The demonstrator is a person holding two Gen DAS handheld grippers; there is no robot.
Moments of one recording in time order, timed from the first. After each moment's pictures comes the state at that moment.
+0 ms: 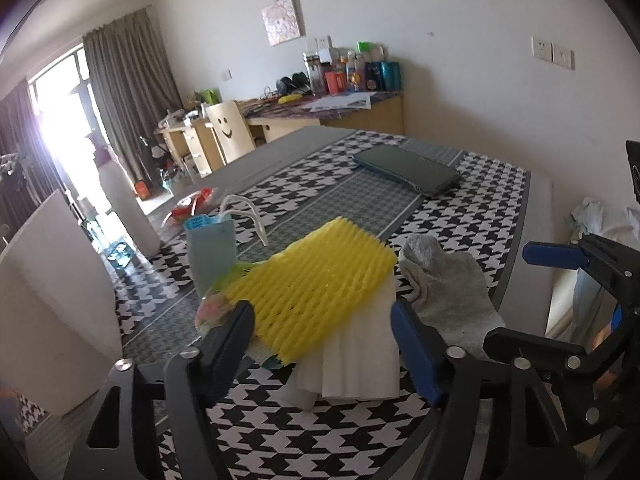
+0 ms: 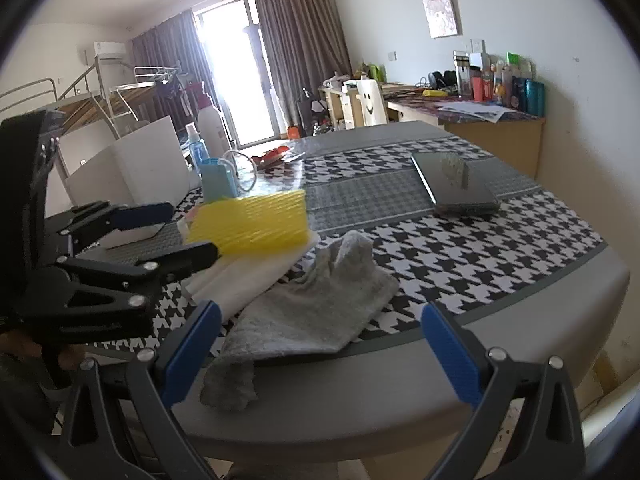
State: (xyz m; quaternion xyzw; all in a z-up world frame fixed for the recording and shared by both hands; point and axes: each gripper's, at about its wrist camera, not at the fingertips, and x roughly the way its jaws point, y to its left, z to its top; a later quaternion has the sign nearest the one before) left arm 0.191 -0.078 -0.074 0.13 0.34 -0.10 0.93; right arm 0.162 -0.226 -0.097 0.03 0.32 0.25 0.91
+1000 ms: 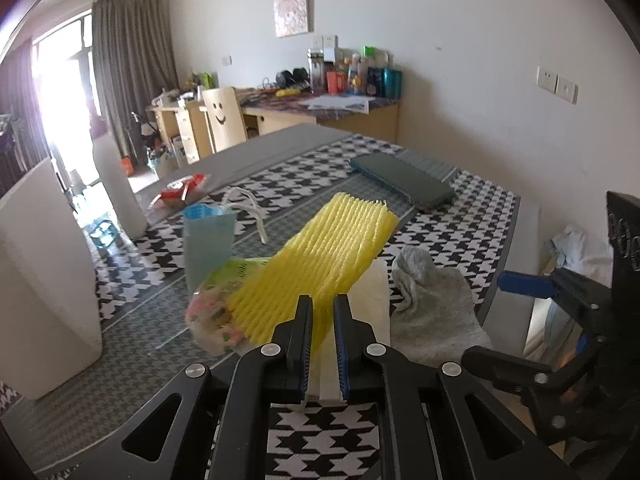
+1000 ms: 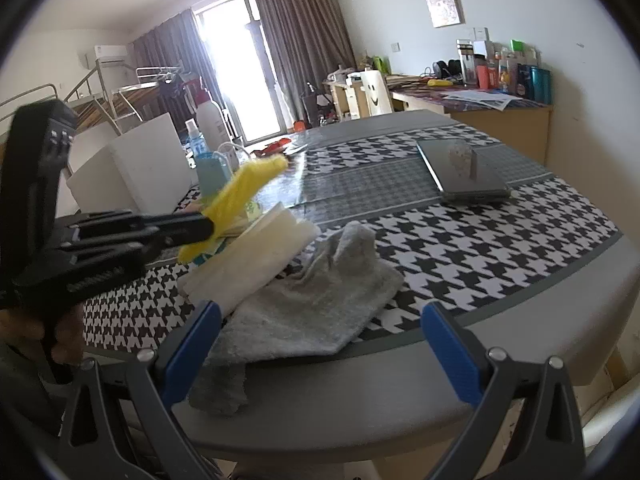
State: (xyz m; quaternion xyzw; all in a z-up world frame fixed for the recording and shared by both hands) left arm 0.191 -0.060 -0.063 0.06 0.34 -0.12 0.93; right arm 0.167 -0.224 -0.106 0.04 0.33 0.26 0.90
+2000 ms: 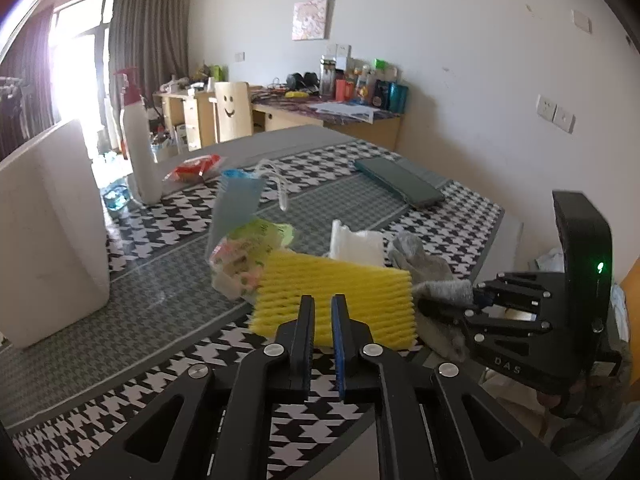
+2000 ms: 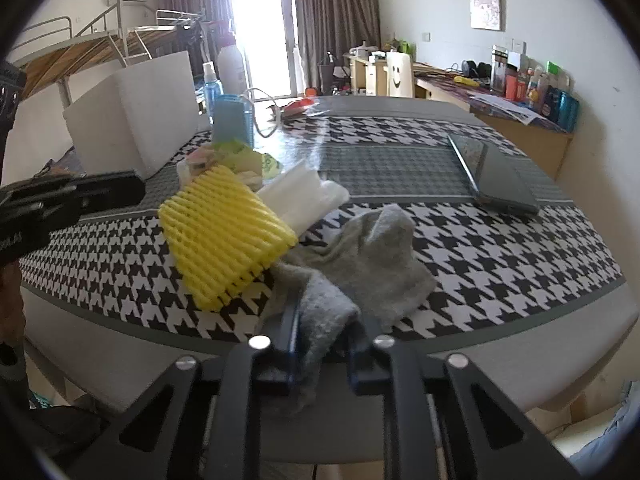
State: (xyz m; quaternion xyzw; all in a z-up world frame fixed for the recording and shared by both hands) left arm 0.155 -0.036 -0.066 0.00 0.34 -0.13 0.93; right arm 0.168 -0.190 -0.116 -0.07 0.36 0.26 0.89
